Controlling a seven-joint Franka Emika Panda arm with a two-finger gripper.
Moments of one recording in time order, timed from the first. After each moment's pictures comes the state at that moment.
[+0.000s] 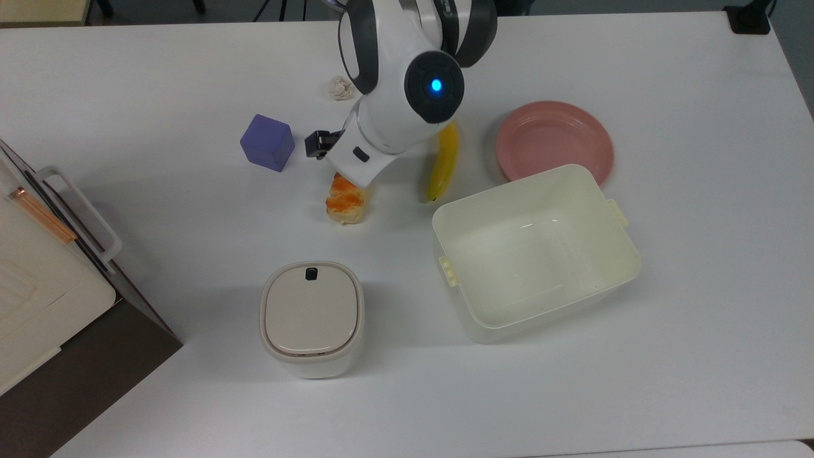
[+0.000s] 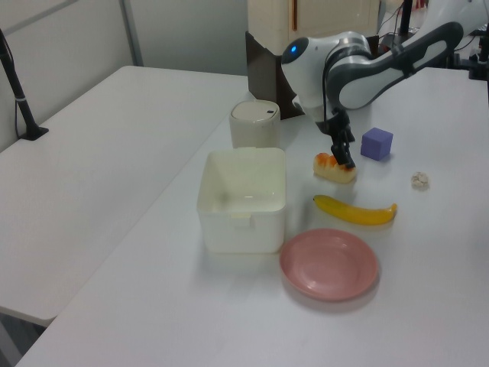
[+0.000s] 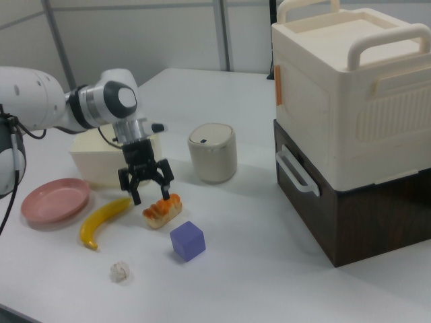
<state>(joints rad) -0.16 0.46 0.37 -1.63 -0.46 1.64 0.13</state>
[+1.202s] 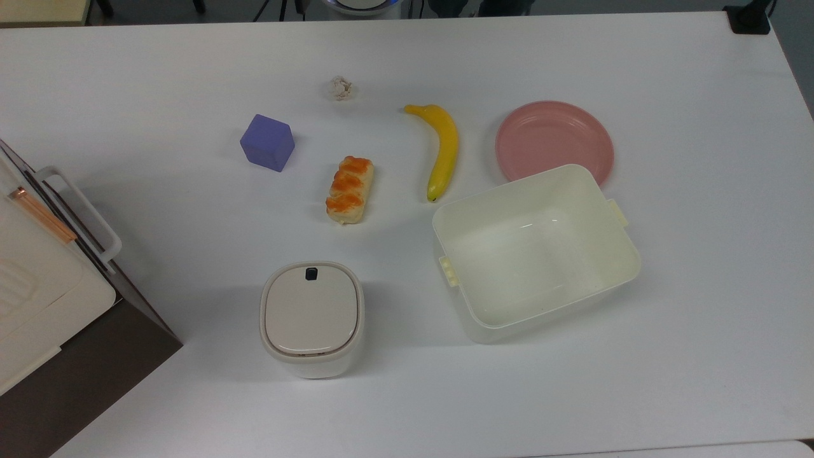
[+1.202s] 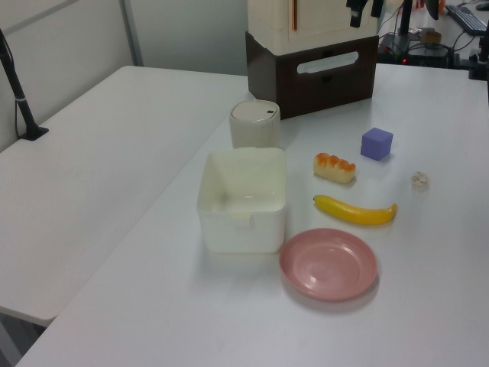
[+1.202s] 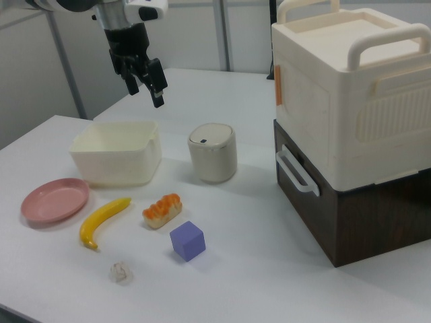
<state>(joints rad) -0.34 0.03 0.23 -1.44 0.01 1.58 0.20</state>
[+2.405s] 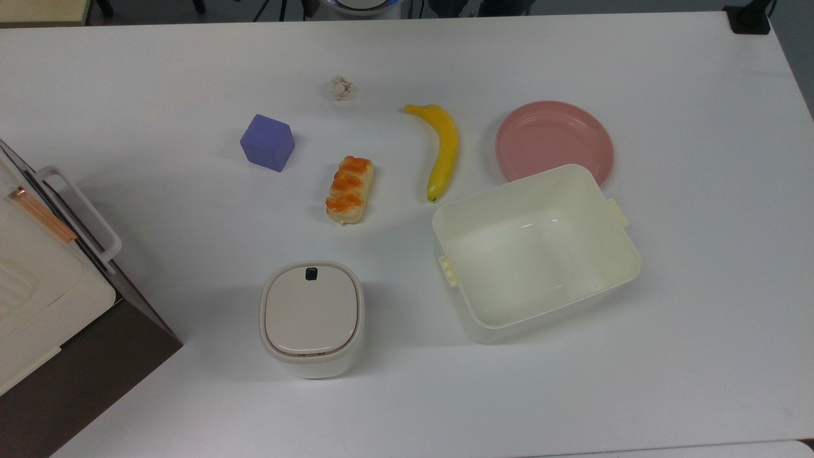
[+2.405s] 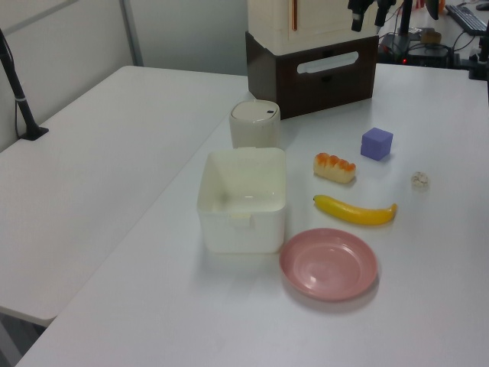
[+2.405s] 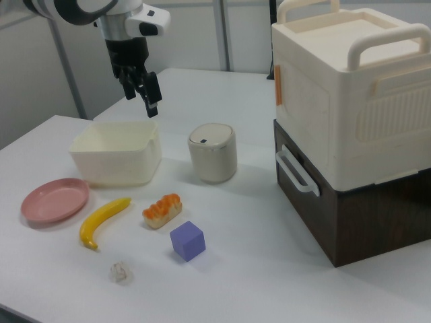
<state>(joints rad) -0.28 0.00 0.14 -1.52 0.11 1.61 0.26</state>
